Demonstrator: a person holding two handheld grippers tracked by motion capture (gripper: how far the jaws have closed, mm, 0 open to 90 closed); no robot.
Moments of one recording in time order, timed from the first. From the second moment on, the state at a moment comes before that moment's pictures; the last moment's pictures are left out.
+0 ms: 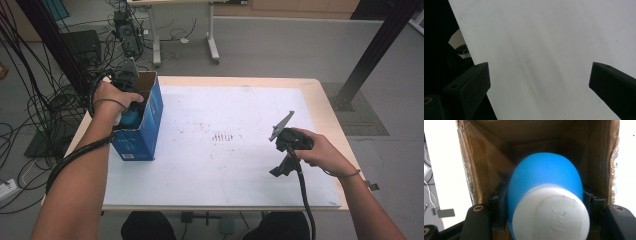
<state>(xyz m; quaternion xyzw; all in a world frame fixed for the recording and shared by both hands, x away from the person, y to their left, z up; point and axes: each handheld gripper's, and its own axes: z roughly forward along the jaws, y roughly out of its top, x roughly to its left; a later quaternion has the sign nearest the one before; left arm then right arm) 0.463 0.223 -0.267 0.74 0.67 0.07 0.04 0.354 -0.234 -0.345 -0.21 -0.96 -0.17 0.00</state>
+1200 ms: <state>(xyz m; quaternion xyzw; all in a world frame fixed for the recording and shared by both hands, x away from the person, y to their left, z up) 0.463 0.225 -0.267 0.73 0.68 0.07 0.05 0.355 -0.234 -0.345 -0.21 -0.96 -0.17 0.00</state>
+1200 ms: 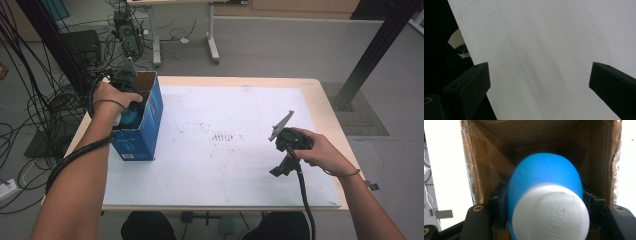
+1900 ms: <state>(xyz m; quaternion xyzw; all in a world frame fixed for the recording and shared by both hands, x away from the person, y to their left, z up) 0.463 0.225 -0.267 0.73 0.68 0.07 0.05 0.354 -0.234 -0.344 -0.22 -0.96 -0.17 0.00</state>
